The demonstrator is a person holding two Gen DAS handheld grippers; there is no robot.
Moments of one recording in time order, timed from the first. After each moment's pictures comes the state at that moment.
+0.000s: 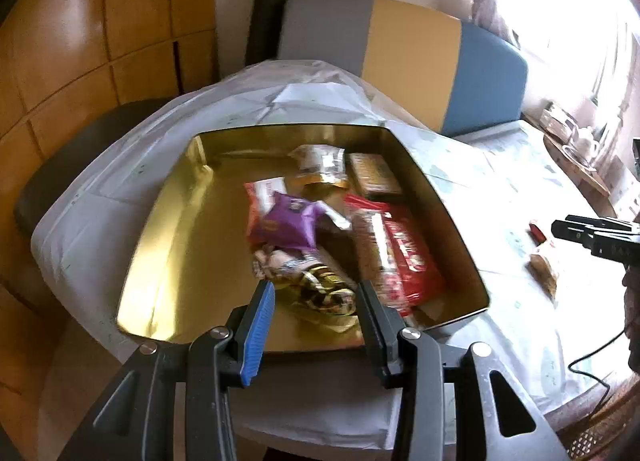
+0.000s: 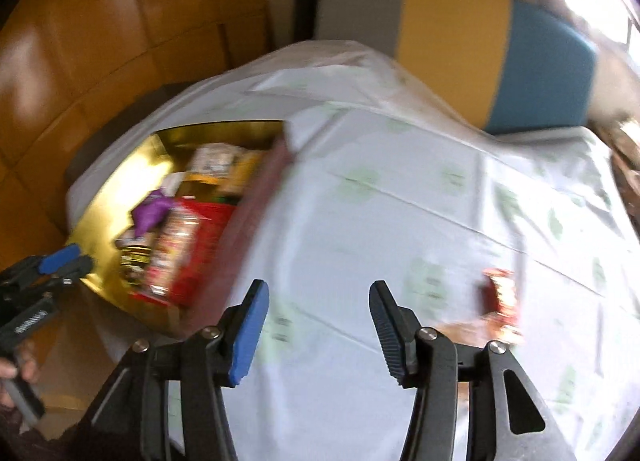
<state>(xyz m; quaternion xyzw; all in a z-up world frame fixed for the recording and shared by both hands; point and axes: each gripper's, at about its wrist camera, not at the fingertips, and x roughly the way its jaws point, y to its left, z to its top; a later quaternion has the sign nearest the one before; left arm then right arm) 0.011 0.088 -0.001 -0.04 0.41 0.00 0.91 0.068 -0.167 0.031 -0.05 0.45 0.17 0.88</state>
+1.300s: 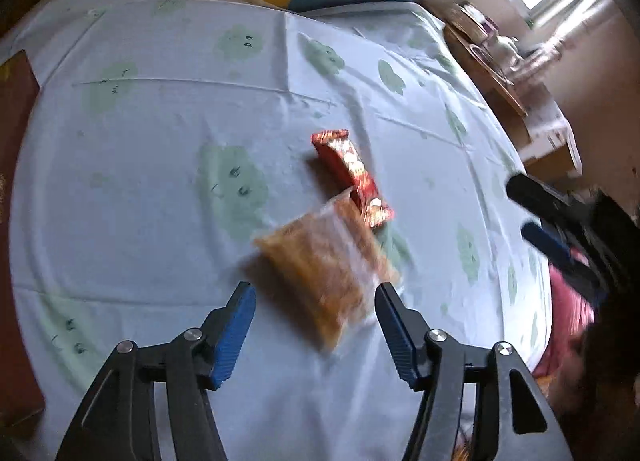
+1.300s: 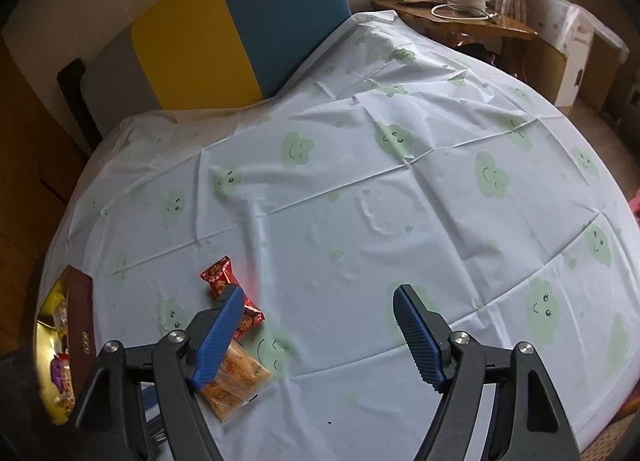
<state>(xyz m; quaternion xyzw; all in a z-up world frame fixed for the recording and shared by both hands) 0.129 -0.203 -0.054 -0.09 0.59 -0.21 0.78 0.076 -0.409 0.011 0.21 0.46 -0.11 0.86</state>
